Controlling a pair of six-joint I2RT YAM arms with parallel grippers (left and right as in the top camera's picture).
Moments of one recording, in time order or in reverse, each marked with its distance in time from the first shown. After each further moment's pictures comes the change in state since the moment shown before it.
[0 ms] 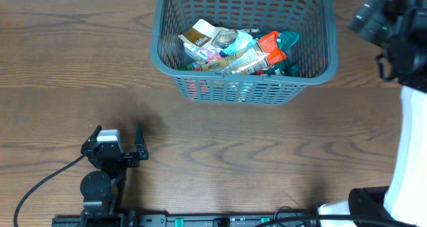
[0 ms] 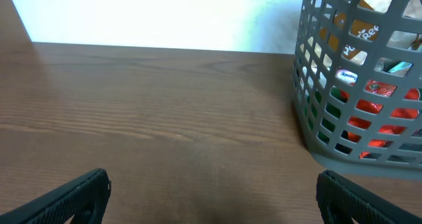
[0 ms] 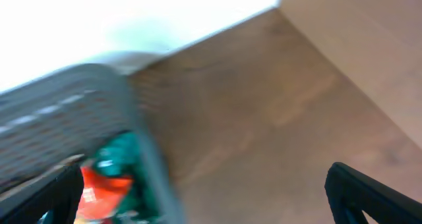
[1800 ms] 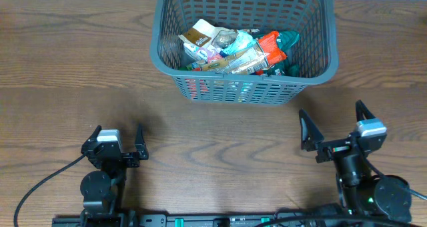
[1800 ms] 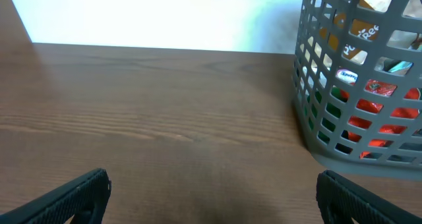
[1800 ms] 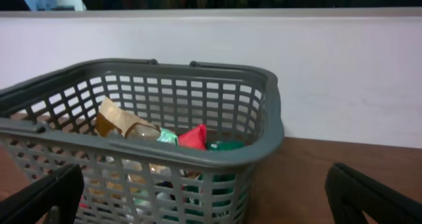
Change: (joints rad) left arm 0.000 0.000 -0.001 0.001 0.000 0.003; right arm 0.087 -1.363 -1.737 1.136 -0.454 -0.422
